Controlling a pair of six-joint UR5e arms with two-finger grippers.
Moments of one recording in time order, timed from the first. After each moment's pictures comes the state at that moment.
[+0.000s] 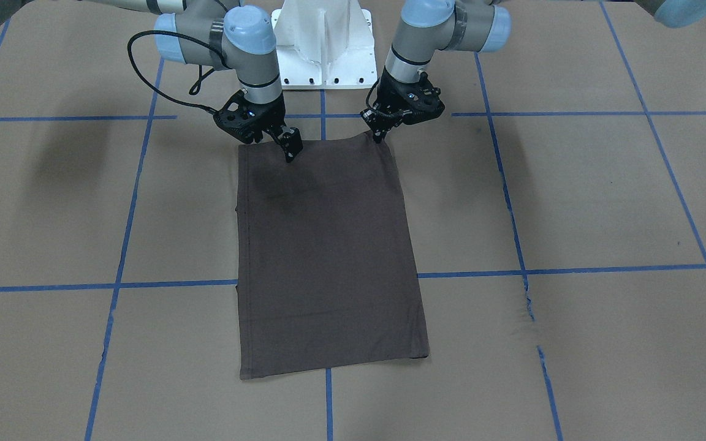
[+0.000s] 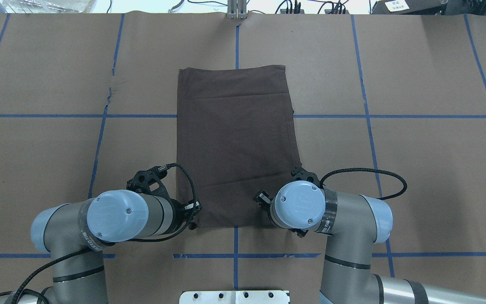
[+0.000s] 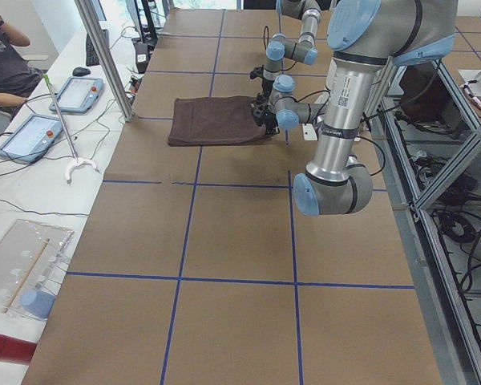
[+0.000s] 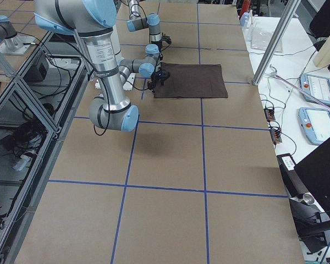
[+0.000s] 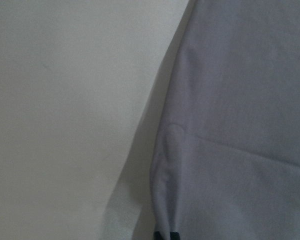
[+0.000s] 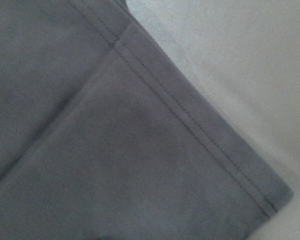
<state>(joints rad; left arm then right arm) -0.28 -1.96 -1.89 -1.87 -1.65 -1.86 0.28 -1.09 1.78 -1.49 1.68 2.06</state>
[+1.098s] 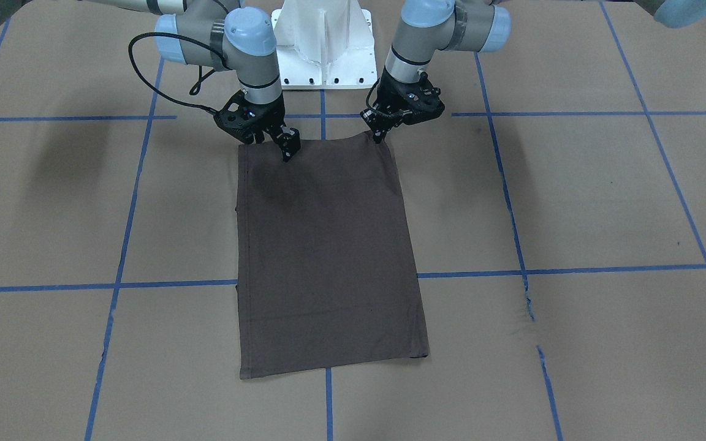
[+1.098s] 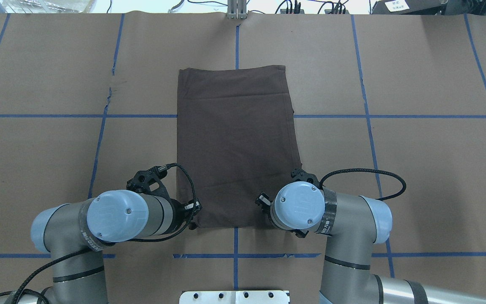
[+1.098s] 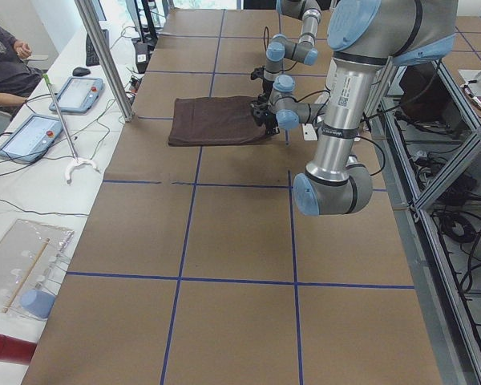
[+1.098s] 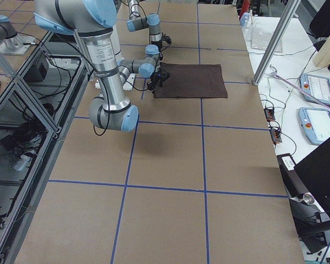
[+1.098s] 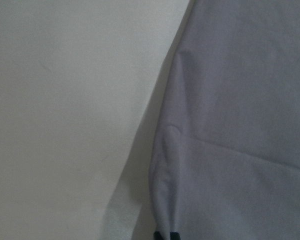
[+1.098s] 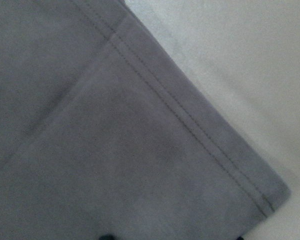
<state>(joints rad) -0.28 -1.96 -1.89 -1.87 -1.65 -1.86 0.28 -1.09 1.78 -1.49 1.70 2.05</state>
